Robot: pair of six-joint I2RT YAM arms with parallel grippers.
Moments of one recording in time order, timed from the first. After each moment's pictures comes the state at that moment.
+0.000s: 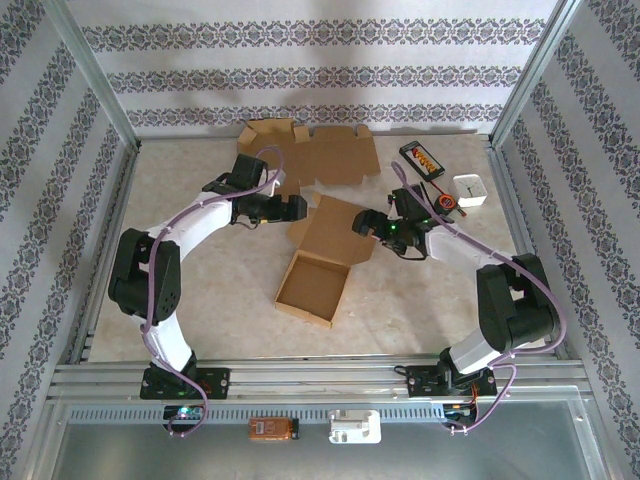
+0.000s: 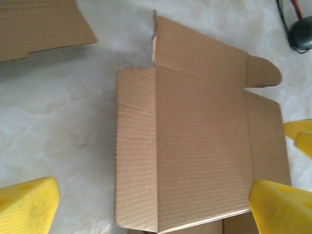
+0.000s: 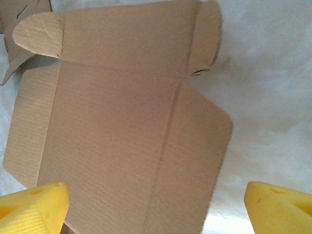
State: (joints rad) left arm -0.31 1.79 1.32 -0.48 0.45 -0.35; right arm 0.31 1.55 0.89 -0.26 -0.30 0.69
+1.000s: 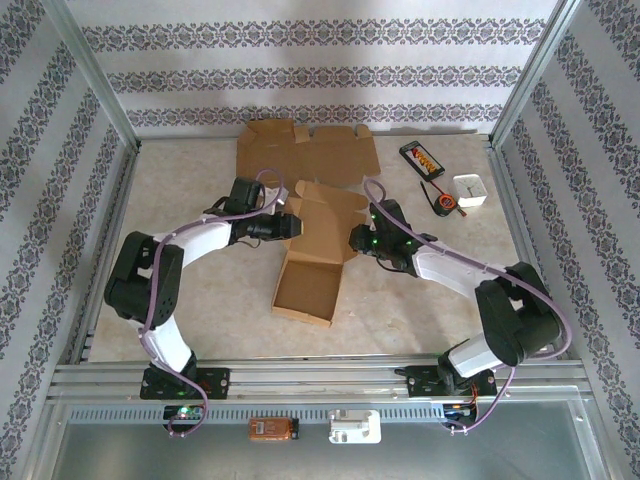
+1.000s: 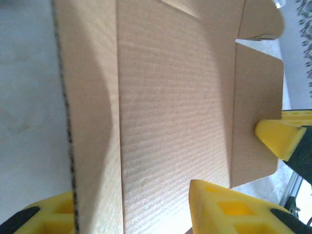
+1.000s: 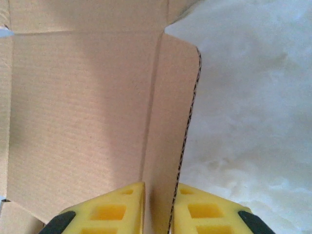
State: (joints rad) left arm -0.32 1.74 1.04 -0.14 0.62 -0.41; right arm 0.49 1.48 0.79 -0.09 -0.10 0.70
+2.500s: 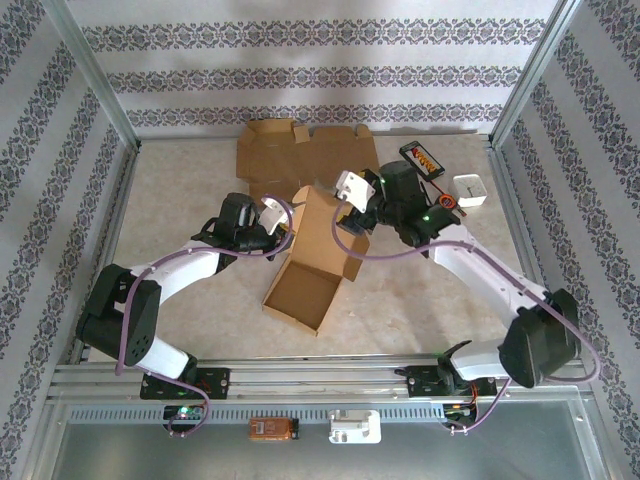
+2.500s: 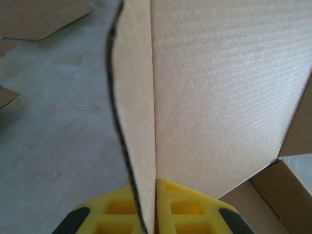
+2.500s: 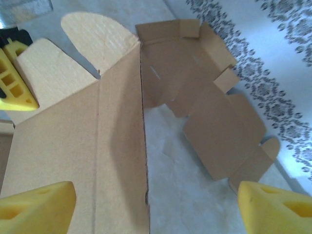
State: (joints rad) left arm -0.37 1.50 0.81 0.04 0.52 0.16; right arm 0.50 1.39 1.14 -0.34 -0.21 -0.61
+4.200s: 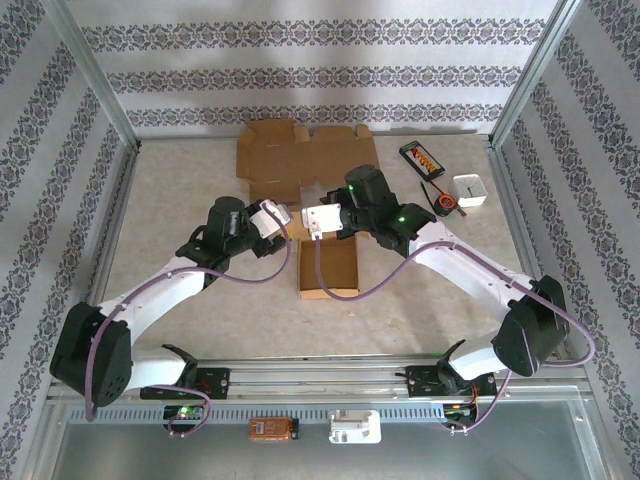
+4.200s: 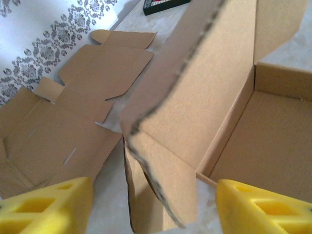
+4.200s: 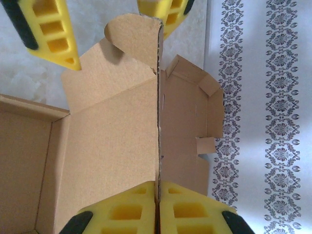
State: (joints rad) left arm -0.43 1.29 0.76 0.04 0.22 0.53; right arm 0.68 1.44 1.22 -0.39 -0.10 -1.21
